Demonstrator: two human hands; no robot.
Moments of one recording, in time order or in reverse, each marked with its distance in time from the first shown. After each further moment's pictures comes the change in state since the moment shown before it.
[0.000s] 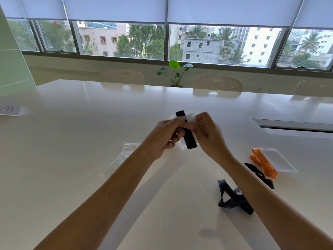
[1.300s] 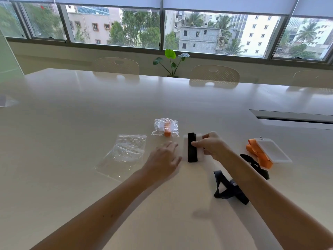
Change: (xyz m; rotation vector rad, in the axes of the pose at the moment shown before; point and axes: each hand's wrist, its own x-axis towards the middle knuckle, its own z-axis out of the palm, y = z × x) left_hand -0.006 -0.104 0.007 1.096 0.092 0.193; right_hand -0.015 0.050 0.001 0.285 -0.216 1.025
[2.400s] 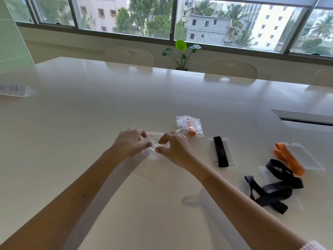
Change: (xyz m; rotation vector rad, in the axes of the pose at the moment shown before) left_hand -0.010 -0.123 -0.111 0.095 -0.109 -0.389; right_hand -0.020 -0.017 0.165 -0.694 -0.046 -0.619
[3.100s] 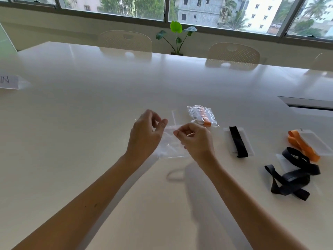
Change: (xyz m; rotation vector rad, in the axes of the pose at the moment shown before) left_hand -0.024 -0.005 -0.006 -0.465 0.458 0.220; right_hand -0.012 -0.030 0.012 0.395 0.352 0.228
